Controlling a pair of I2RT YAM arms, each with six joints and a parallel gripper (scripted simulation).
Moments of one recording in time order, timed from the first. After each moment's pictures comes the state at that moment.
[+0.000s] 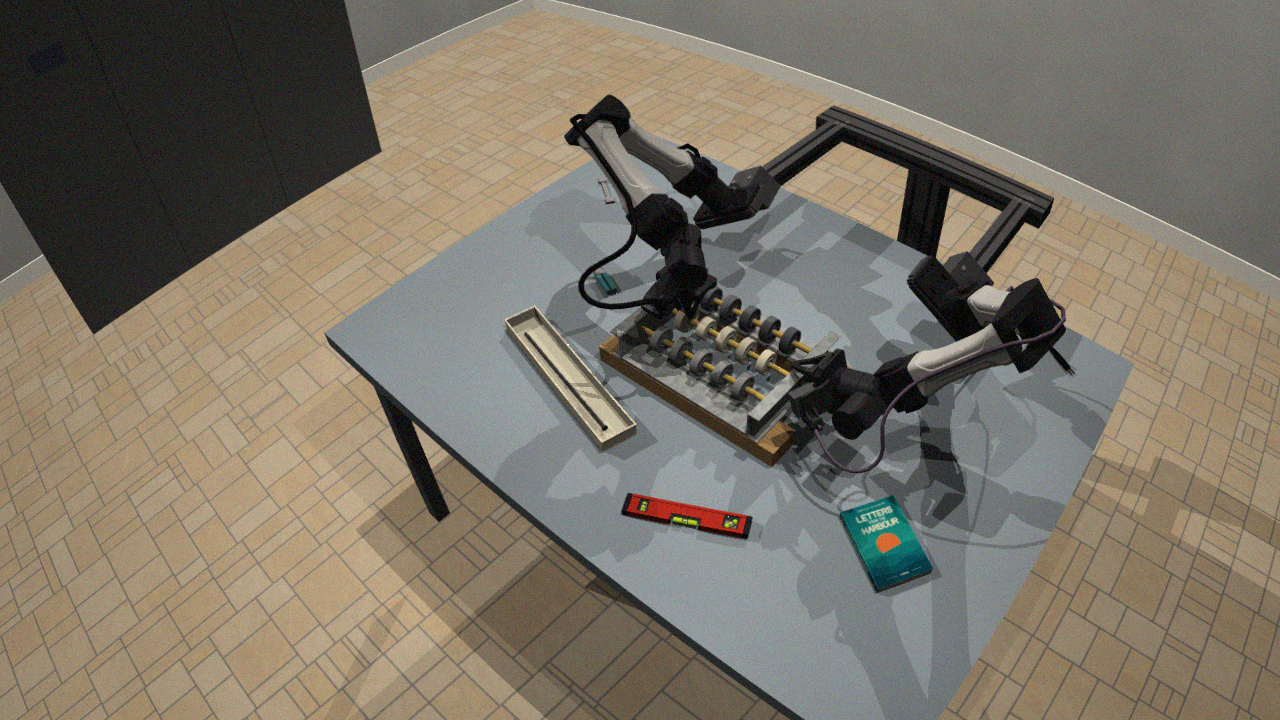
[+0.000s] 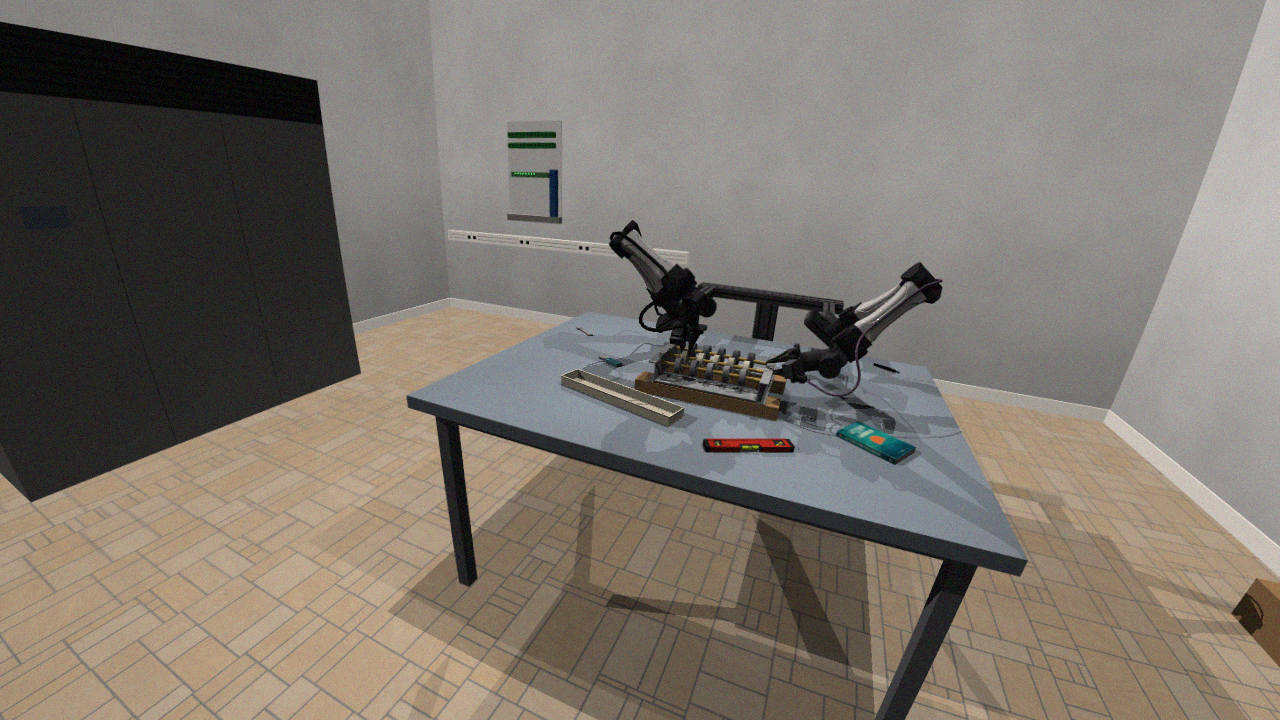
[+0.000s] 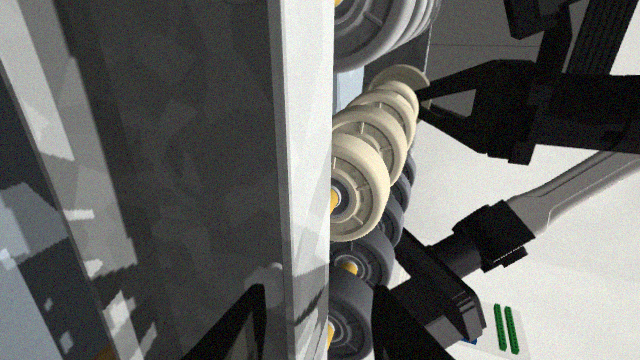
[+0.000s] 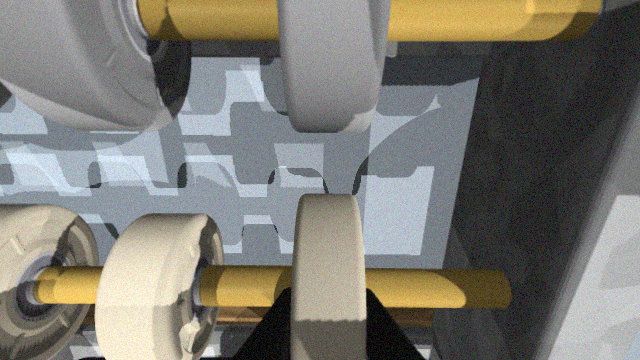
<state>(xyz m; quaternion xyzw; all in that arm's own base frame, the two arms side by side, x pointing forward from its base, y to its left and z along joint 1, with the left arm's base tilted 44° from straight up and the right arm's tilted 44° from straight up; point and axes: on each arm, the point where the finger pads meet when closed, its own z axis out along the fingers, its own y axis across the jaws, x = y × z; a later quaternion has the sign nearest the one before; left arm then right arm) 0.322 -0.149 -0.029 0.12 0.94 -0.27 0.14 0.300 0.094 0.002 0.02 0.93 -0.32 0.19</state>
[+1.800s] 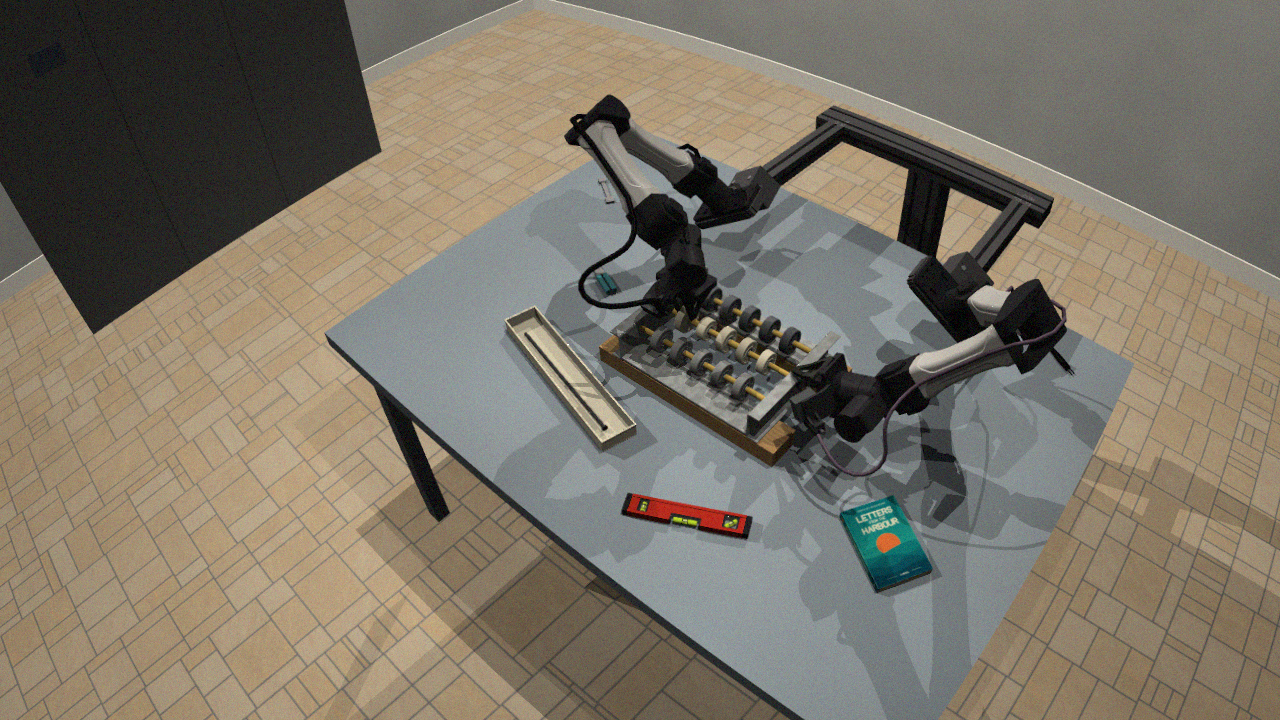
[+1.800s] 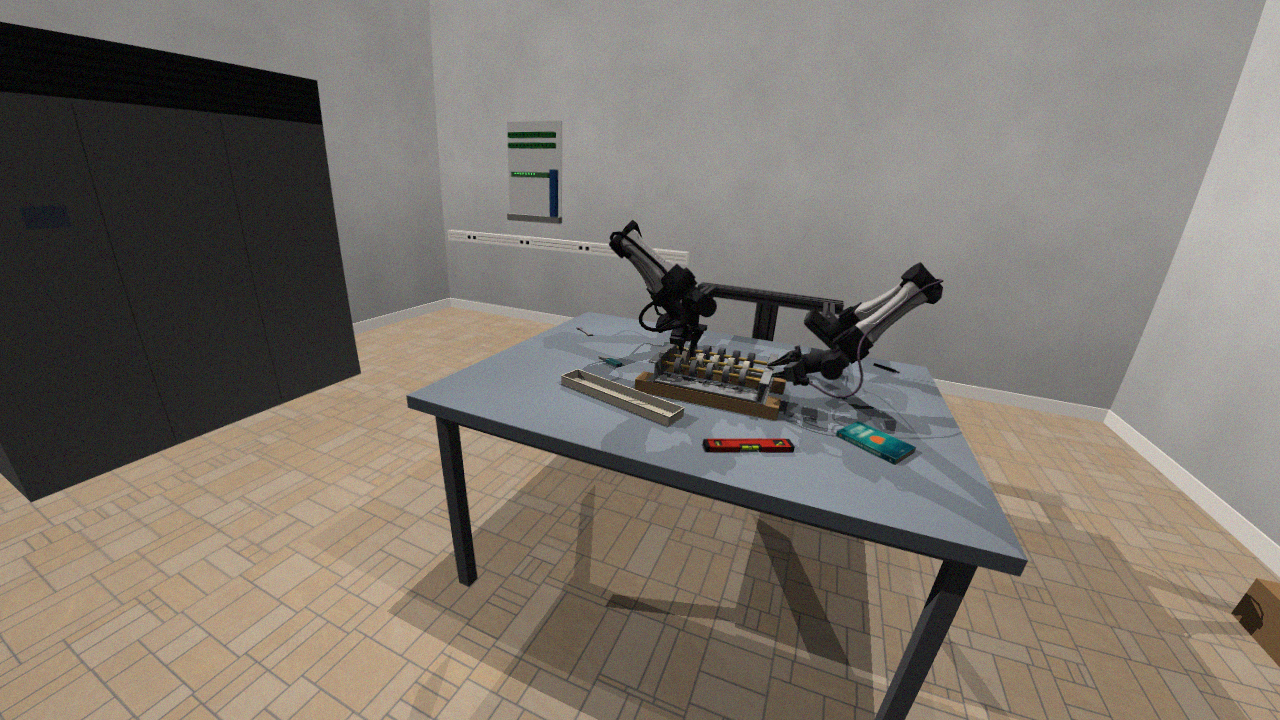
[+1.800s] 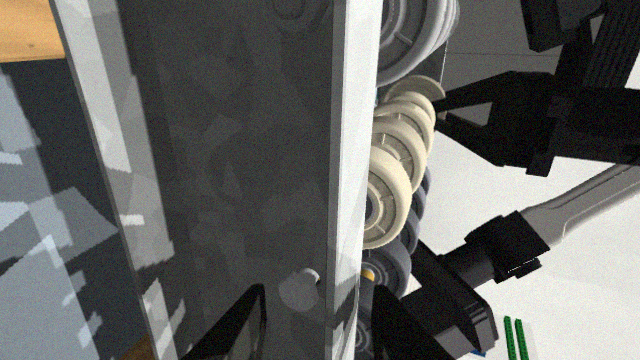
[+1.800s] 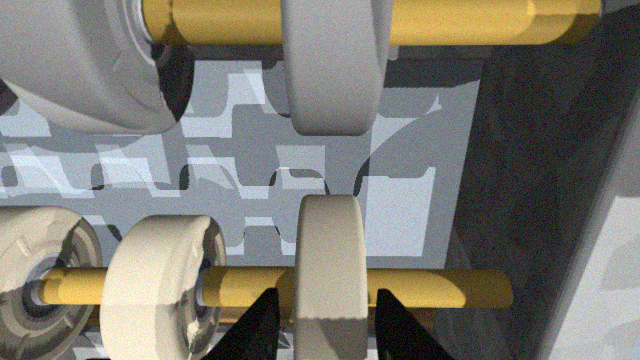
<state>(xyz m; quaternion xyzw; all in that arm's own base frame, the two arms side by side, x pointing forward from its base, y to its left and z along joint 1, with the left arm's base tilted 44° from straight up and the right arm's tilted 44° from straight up) 0.328 -0.140 -0.029 0.11 0.95 -0.26 0.15 0.301 0.095 0.002 0.02 0.93 -0.32 0.20</state>
